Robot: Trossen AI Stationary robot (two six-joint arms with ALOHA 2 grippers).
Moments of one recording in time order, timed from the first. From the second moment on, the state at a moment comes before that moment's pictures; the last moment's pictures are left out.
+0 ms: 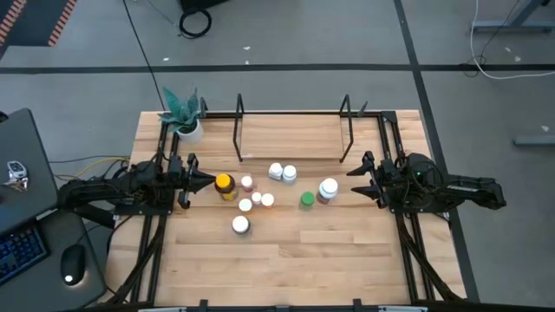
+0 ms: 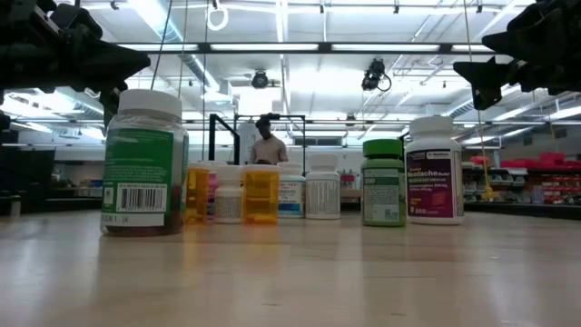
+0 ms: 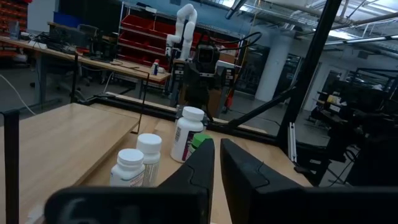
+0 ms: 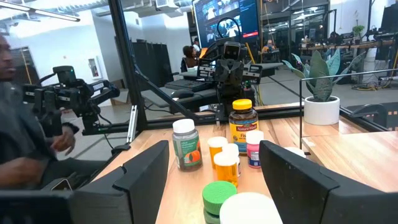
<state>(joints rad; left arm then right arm) 0.09 0.03 0.01 0.15 0.04 -0.27 -0.17 0.01 0.04 0.07 -0.31 0.16</state>
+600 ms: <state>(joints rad) 0.09 0.03 0.01 0.15 0.04 -0.27 -0.17 0.01 0.04 0.07 -0.31 0.16</state>
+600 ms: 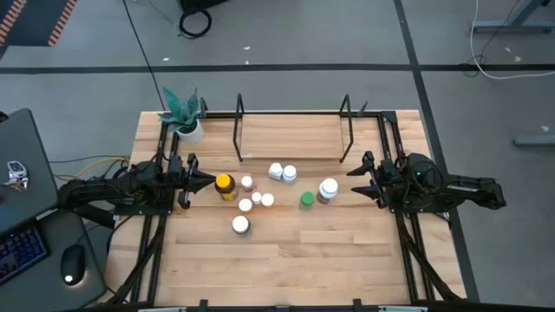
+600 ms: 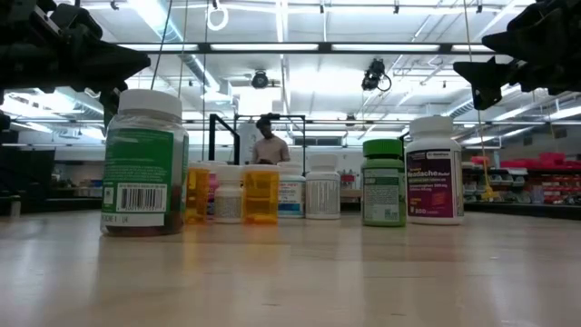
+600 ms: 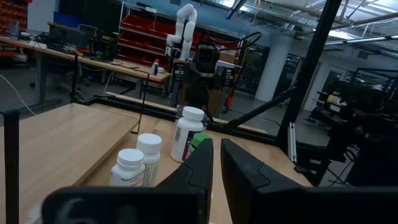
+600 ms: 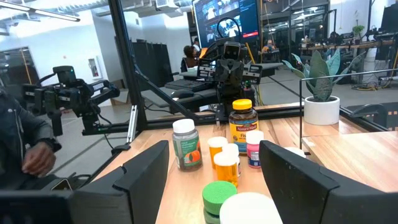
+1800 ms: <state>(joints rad) 0.09 0.03 0.01 0.15 0.04 -0.27 -0.17 0.01 0.04 0.07 -0.31 0.16</state>
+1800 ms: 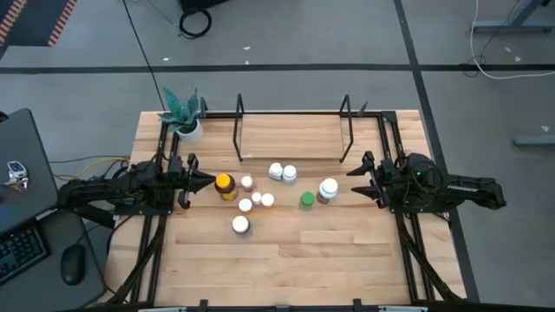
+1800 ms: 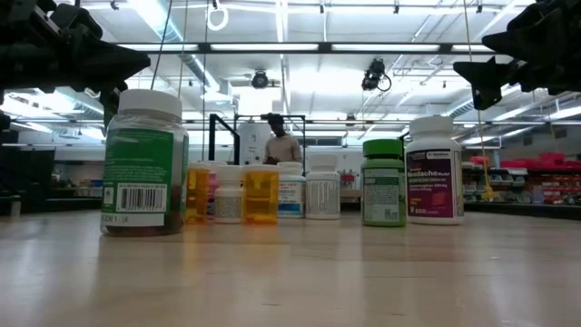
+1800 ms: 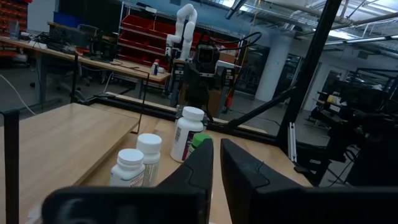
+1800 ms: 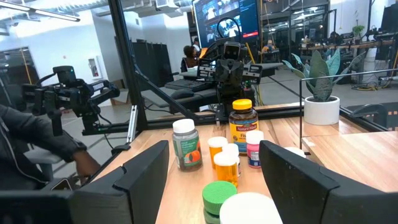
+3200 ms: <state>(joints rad) 0.09 0.03 0.01 0.15 0.04 -0.27 -0.17 0.01 0.04 0.07 -0.31 0.16</state>
